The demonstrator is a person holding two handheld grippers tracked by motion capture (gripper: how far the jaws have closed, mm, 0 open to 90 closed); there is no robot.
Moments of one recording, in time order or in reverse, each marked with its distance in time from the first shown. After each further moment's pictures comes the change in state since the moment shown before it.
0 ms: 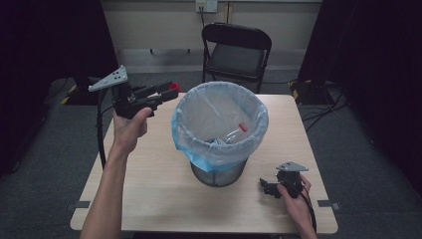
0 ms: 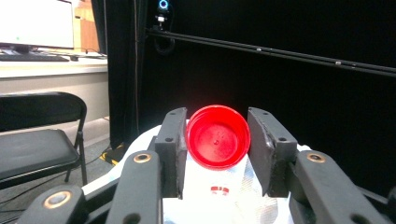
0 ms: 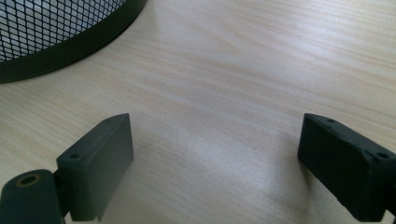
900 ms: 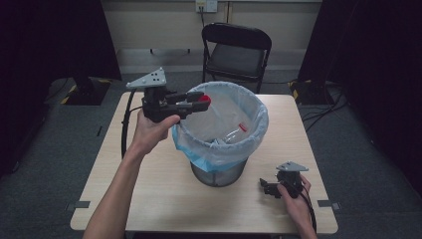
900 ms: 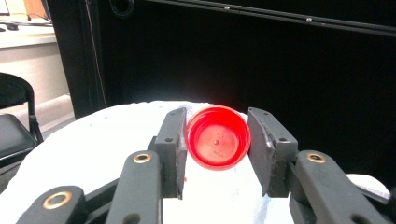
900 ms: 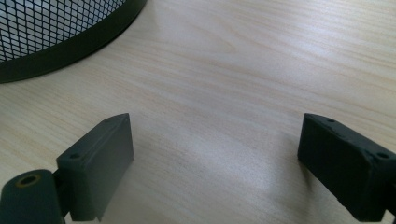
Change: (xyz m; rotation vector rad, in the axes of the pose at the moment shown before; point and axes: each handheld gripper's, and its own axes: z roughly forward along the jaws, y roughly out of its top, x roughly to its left) left arm -0.037 0.001 0.055 0.166 -0.112 0.040; right arm 0.000 0.000 0.000 0.001 -0.002 0.000
